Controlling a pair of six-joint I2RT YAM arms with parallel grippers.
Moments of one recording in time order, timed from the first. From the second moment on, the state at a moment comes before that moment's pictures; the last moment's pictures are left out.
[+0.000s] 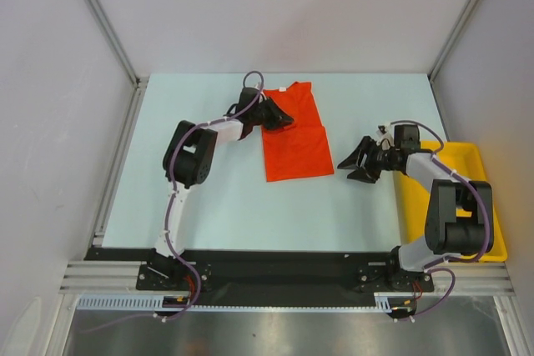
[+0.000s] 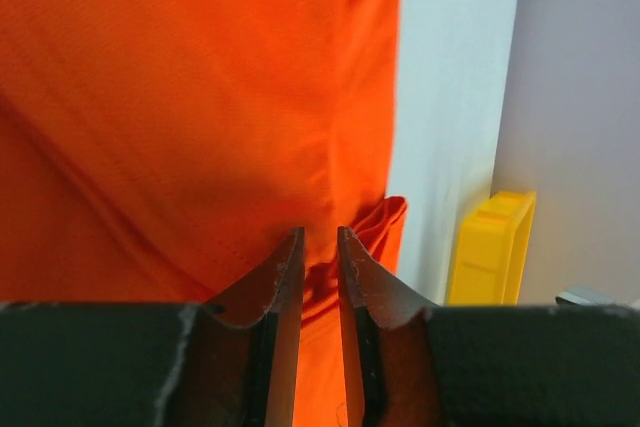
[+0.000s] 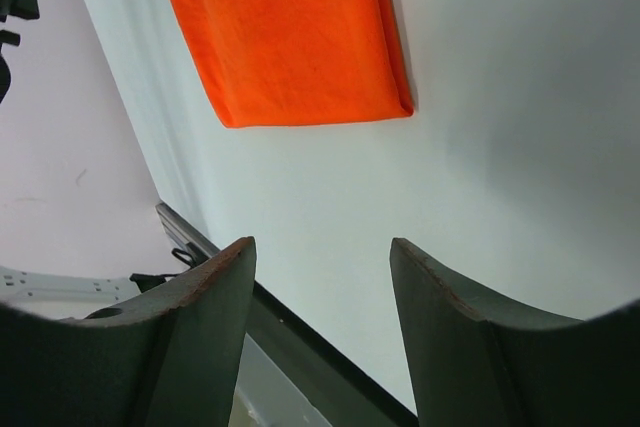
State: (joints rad) left arm -0.41 2.37 1.66 0.20 0.42 -0.99; right arm -0.06 1.52 0.82 -0.32 -0.77 0.51
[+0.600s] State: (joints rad) left arm -0.36 2.31 1.54 0.14 0.48 -1.01; right arm -0.06 1.48 0.76 -0.30 -0.76 0.54
